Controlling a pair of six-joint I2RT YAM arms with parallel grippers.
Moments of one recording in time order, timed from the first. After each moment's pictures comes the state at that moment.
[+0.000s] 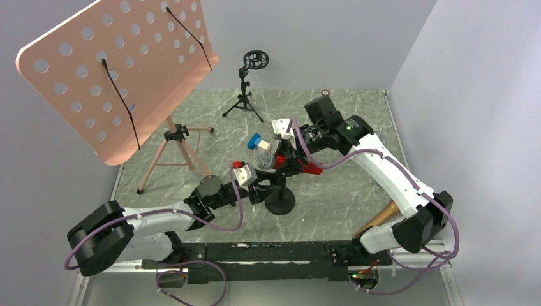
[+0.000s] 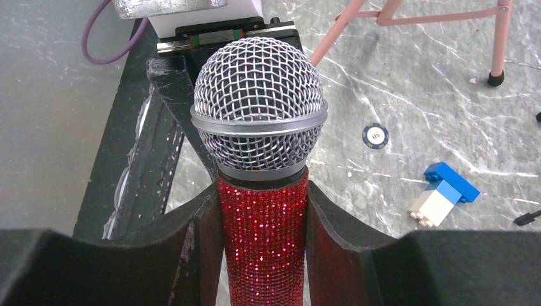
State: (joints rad) left arm -0.93 1.18 0.35 0.94 0.26 -0.07; right arm 0.61 1.40 1.45 -0.93 -0.94 -0.81
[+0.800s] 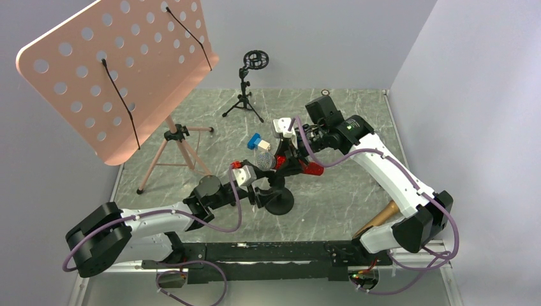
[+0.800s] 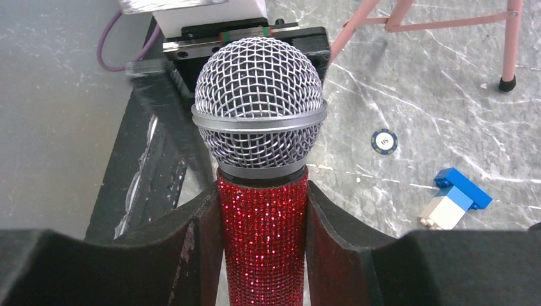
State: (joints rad) left arm -0.93 1.16 0.35 0.93 0.28 -0.07; right arm 0.60 1.41 1.45 -0.94 -0.98 -0.80
